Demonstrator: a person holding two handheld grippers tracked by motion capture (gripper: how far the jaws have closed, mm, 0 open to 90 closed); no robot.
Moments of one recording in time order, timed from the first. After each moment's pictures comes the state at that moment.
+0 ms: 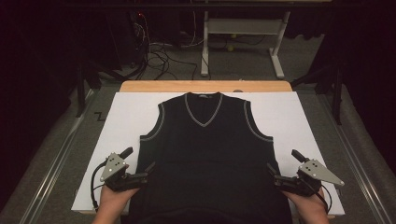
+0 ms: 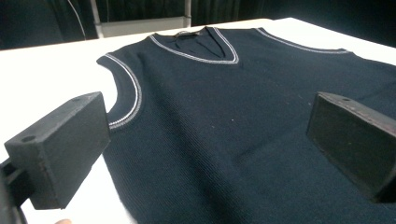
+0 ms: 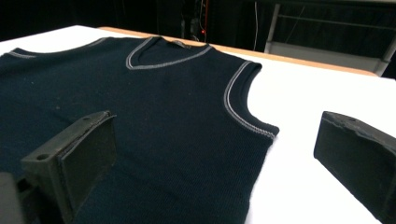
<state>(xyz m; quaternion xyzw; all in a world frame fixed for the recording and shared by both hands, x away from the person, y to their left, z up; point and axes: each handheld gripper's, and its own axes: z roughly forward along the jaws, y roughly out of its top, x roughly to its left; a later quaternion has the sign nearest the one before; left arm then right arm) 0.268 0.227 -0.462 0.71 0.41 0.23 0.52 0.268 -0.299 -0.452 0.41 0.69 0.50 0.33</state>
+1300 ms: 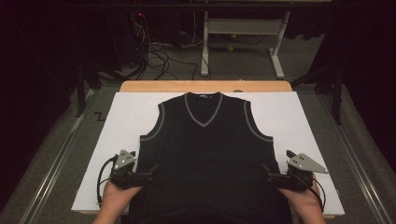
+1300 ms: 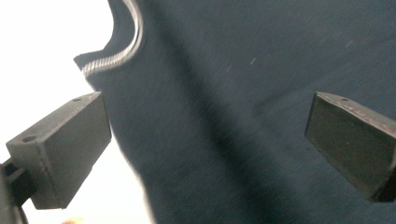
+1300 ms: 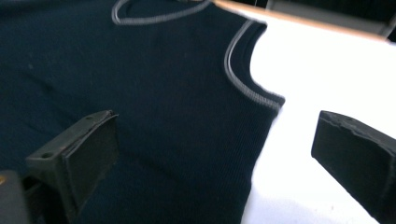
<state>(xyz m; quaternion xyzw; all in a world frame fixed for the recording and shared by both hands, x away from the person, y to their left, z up) 0.287 0.219 -0.472 0.77 0.47 0.19 0.39 0.285 -0.286 -0.455 0.43 0.74 0.41 0.30</state>
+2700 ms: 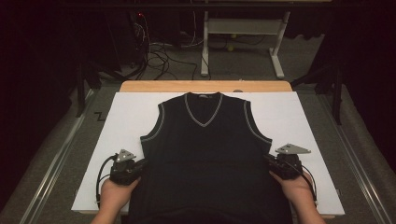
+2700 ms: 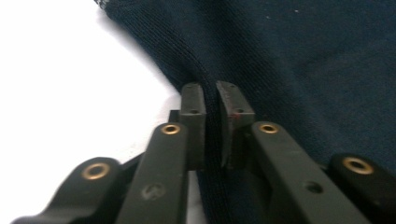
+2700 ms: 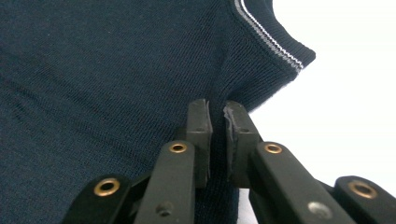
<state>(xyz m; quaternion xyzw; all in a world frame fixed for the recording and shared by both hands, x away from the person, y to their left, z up) 0.298 0.225 -0.481 0.78 0.50 0.15 0.35 0.326 -0.278 -0.470 0.47 0.79 0.33 0.22</state>
